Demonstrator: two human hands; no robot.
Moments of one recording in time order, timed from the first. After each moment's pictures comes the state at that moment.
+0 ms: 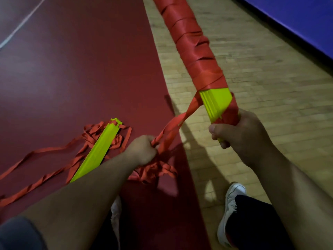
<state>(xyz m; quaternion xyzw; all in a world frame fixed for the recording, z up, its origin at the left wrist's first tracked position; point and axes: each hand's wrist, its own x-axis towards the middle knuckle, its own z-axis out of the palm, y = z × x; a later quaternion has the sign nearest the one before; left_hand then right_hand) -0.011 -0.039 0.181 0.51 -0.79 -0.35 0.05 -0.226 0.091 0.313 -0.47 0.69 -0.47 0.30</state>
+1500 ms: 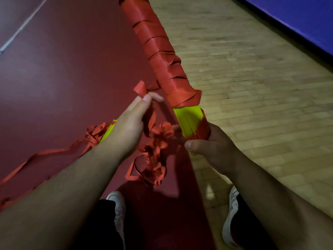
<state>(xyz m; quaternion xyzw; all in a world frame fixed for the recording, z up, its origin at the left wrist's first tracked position) -0.001 -0.033 0.280 0.33 -0.58 -0.63 0.40 -0.187 0.072 0.263 -0.47 0.57 -0.48 0.47</state>
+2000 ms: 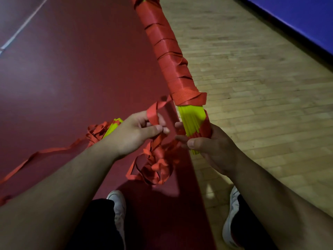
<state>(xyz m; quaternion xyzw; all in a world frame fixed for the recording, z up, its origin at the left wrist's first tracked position) 0.017 -0.036 0.269 0.30 -0.64 -0.66 0.26 -0.186 0.071 0.259 -0.42 0.53 -0.51 0.54</state>
